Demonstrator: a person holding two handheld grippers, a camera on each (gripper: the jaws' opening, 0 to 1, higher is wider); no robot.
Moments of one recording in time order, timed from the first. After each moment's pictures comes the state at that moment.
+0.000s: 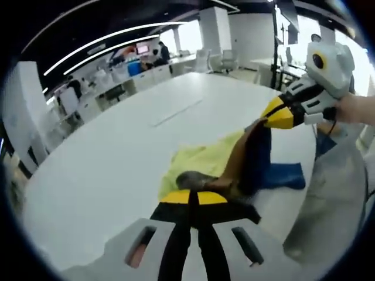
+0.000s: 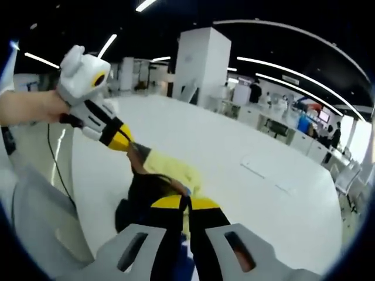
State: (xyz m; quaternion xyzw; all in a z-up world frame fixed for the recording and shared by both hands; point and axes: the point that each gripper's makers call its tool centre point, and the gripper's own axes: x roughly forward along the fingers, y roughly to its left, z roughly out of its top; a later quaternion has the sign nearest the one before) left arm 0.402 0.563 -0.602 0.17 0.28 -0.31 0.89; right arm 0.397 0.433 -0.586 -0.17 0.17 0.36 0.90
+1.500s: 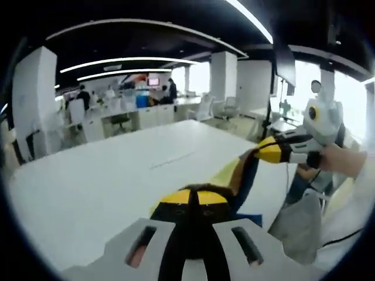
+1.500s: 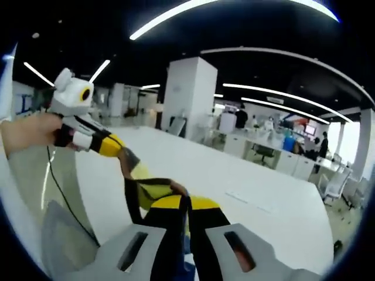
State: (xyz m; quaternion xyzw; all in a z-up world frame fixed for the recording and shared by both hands) left arm 0.336 0.543 -0.472 0.04 0.16 -0.33 0.93; right arm 0.336 0.410 -0.472 -0.12 0.07 0.33 0.93
